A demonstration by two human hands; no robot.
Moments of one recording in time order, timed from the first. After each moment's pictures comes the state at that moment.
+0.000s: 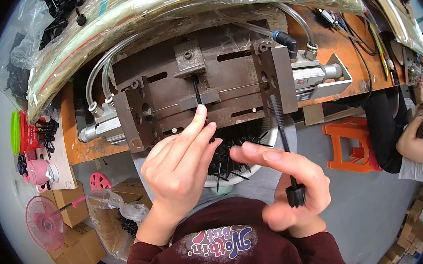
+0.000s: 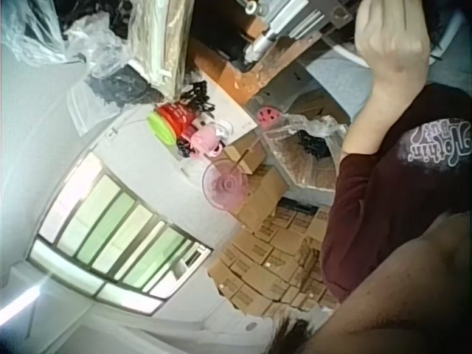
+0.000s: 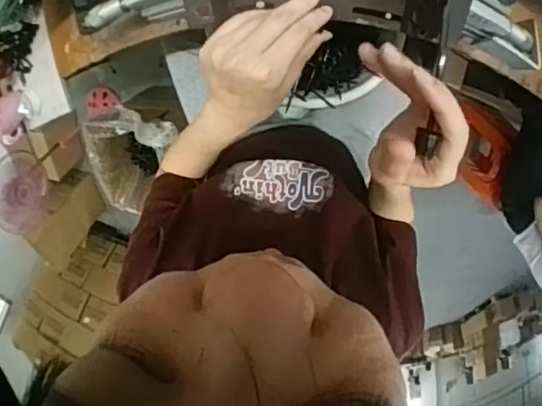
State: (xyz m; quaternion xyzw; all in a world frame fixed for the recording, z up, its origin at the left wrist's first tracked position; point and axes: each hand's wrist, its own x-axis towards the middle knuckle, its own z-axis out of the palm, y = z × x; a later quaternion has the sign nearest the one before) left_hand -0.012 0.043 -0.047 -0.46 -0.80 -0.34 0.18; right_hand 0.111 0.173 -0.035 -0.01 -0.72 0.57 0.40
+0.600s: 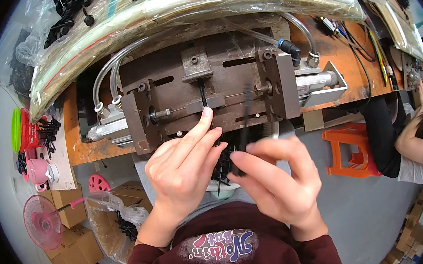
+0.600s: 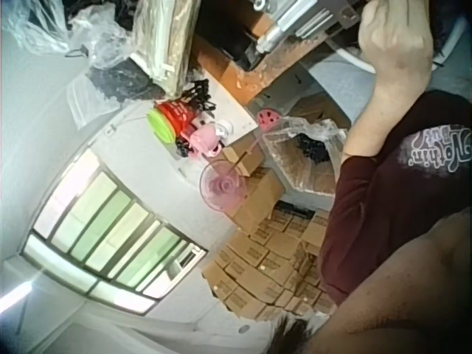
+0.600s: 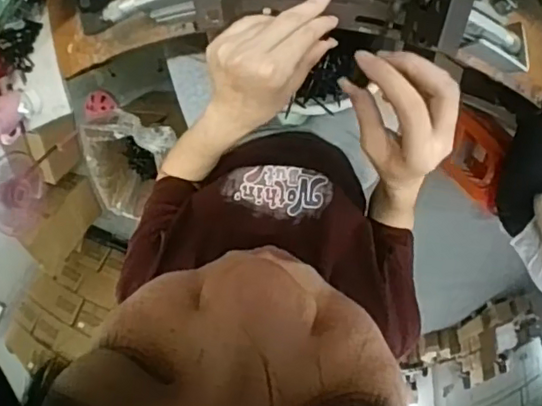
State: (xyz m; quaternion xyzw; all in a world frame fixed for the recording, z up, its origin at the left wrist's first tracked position) left_hand -0.014 0.040 -0.042 -0.46 -0.80 -0.36 0.14; right_hand 0.102 0.178 -0.016 -0.02 -0.89 0.34 0.31
